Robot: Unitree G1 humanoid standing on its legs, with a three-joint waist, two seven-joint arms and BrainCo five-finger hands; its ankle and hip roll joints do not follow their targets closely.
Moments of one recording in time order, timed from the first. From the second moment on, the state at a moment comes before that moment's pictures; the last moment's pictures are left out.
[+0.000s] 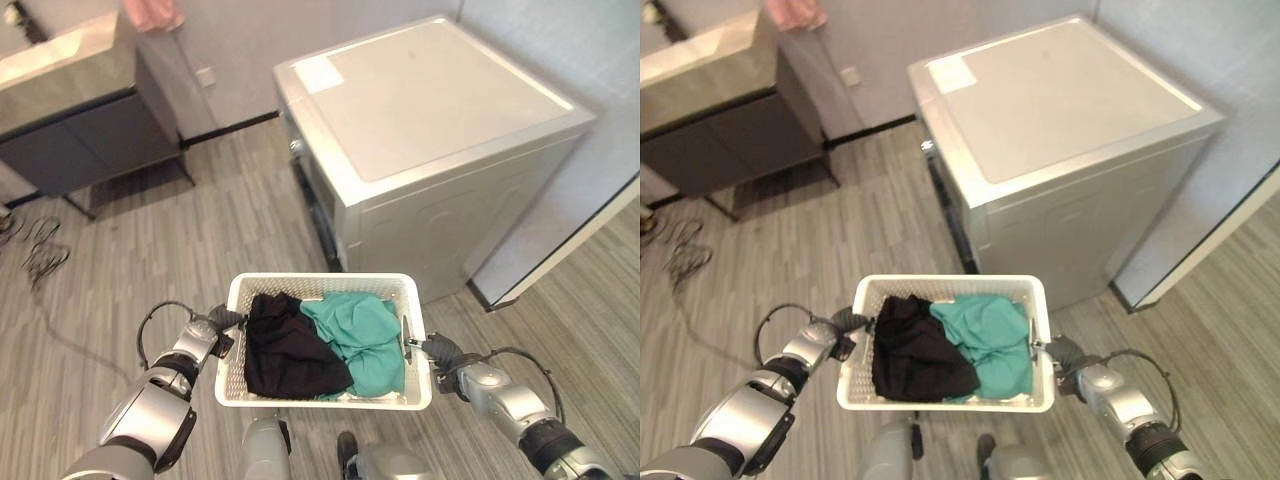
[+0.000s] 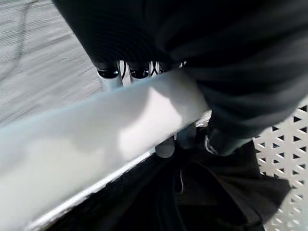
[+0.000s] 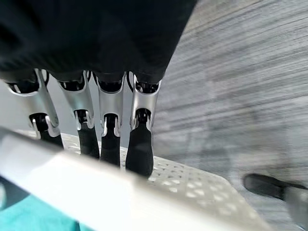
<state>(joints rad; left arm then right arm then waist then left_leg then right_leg) -0.64 0.41 -0.42 1.20 -0.14 0.10 -0.08 -0.20 -0.57 0.48 0.42 0.54 0.26 0.02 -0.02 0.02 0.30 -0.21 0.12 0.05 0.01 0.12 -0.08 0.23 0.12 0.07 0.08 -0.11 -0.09</state>
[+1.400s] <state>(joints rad) -0.48 0.61 -0.33 1.03 -0.19 0.07 -0.06 -0.32 -0.48 0.73 0.39 0.44 0.30 0.03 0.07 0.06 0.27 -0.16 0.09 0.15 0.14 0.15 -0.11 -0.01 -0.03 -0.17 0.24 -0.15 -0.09</state>
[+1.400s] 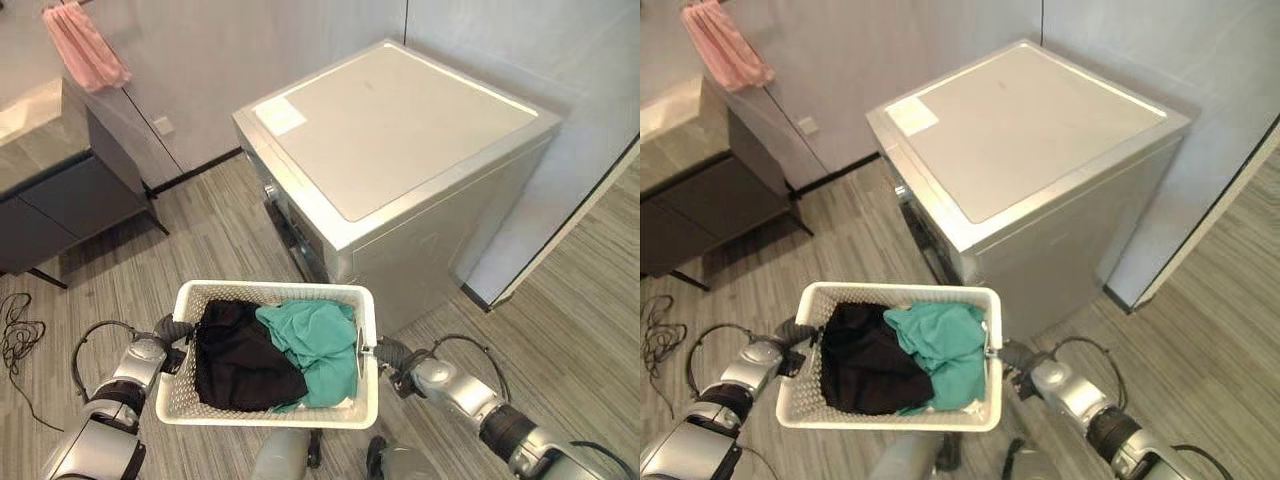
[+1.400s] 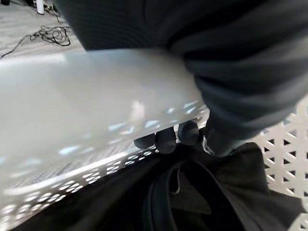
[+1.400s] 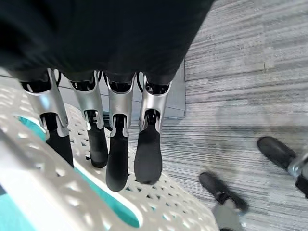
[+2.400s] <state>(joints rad) -0.48 0.78 -0.24 1.08 -0.23 0.03 -0.06 -0.64 -0.41 0.88 0.41 0.37 0.31 0.07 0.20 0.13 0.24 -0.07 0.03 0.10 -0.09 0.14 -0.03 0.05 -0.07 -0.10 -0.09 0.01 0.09</state>
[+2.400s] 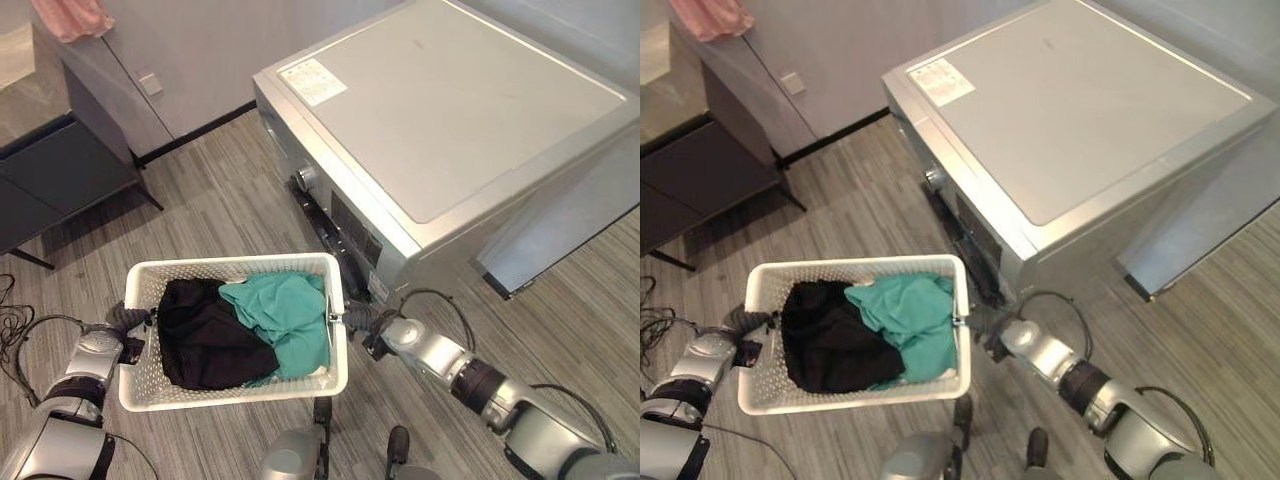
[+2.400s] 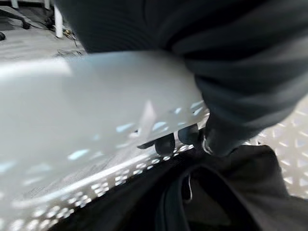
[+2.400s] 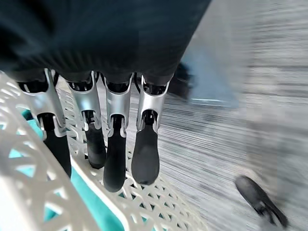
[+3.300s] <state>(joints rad) -0.87 1.00 -0.52 1.16 -0.44 0.05 -0.10 -1.26 -0.32 0.85 0.73 0.38 0.31 0.01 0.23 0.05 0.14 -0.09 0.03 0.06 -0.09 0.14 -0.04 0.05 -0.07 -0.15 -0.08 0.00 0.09</state>
